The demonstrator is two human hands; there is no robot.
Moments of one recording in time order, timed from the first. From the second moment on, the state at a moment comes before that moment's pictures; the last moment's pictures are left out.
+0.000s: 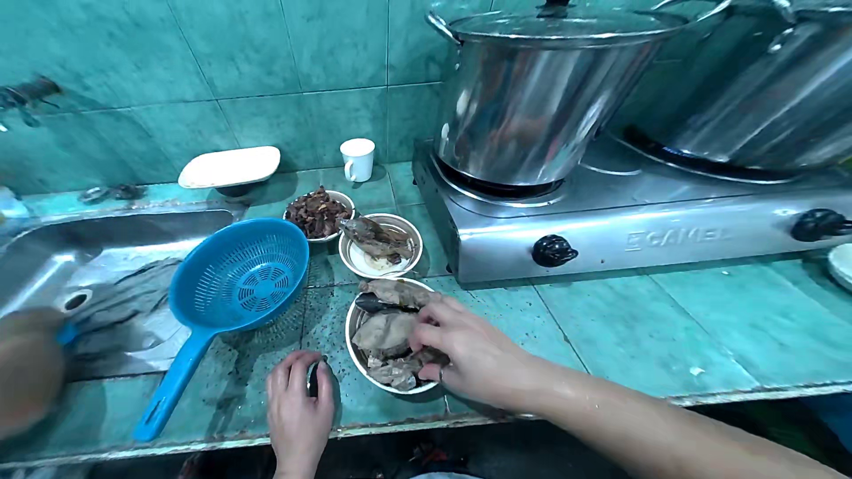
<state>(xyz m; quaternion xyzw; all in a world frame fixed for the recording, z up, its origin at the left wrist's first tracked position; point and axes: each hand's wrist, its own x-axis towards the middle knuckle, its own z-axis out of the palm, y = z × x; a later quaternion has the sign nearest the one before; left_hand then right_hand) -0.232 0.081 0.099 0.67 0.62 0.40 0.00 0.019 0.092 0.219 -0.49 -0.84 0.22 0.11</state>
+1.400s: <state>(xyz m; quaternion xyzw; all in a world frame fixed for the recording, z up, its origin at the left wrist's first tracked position) -0.230 0.082 0.094 0.65 0.64 0.41 0.00 -0.008 0.304 0.194 -0.61 -0.75 0.25 0.04</state>
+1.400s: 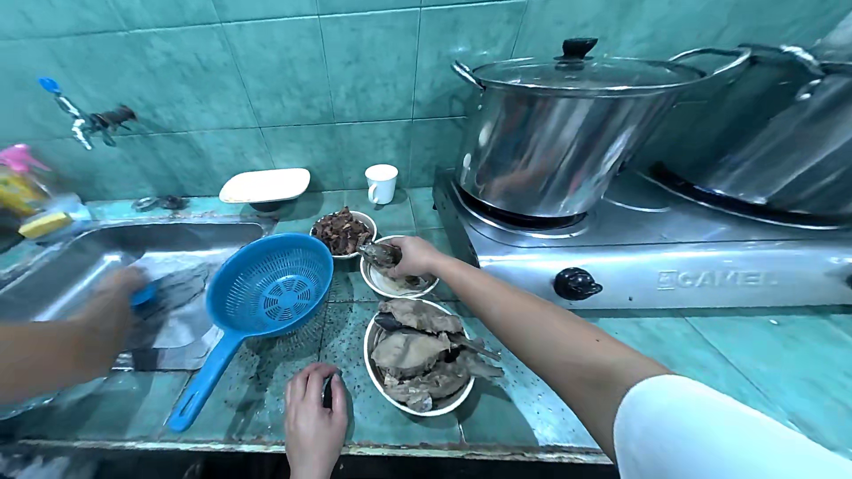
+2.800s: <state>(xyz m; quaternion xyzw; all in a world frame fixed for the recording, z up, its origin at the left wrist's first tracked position) -0.231 0.084 0.092 0.65 0.63 0.42 -0.01 -0.004 0.278 0.198 -0.59 -0.77 0.21 0.09</state>
